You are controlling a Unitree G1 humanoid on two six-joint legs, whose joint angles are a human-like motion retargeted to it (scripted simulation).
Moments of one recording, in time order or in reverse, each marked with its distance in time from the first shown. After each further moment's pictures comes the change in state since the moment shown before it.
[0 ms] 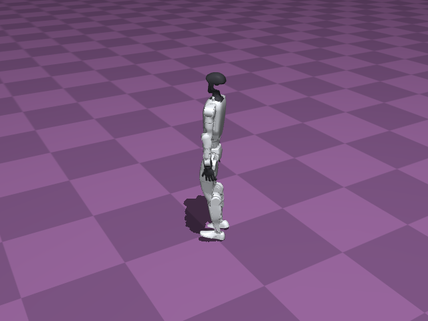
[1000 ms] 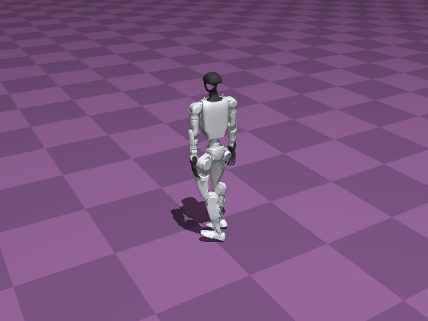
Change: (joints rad) left arm 0.030 -0.029 -0.044 -0.072 0.017 -0.003 -0.016; right arm -0.143 0.010 0.100 0.050 -0.056 0.029 -0.020; waist -0.307 0.014 0.050; left_leg 0.099 0.047 0.503 0.008 -0.118 -0.060; right_leg -0.135 0.123 0.479 0.008 0.155 0.054
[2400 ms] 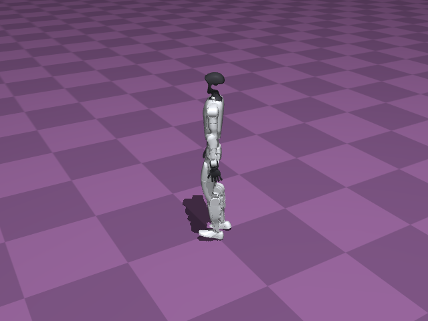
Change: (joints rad) left arm -0.005 0.035 0.008 0.061 -0.042 -0.021 0.035; right arm 0.120 -0.016 -0.121 -0.051 0.029 -0.049 0.006; waist 0.365 -0.044 -0.030; left_leg -0.163 -0.094 -0.619 0.027 0.128 0.076; right_leg 0.199 -0.149 -0.624 -0.046 -0.199 -0.048
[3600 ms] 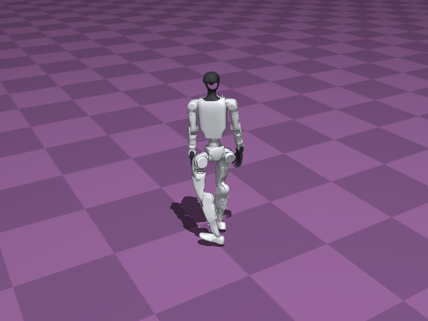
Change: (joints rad) left arm -0.019 -0.050 0.019 -0.042 0.000 0.018 -0.050; right arm -0.128 0.015 0.101 -0.089 -0.034 0.038 0.015; waist -0.565 0.018 0.094; left_leg 0.314 0.212 0.906 0.114 -0.200 -0.228; right_leg -0.154 0.216 0.577 0.025 0.223 0.193
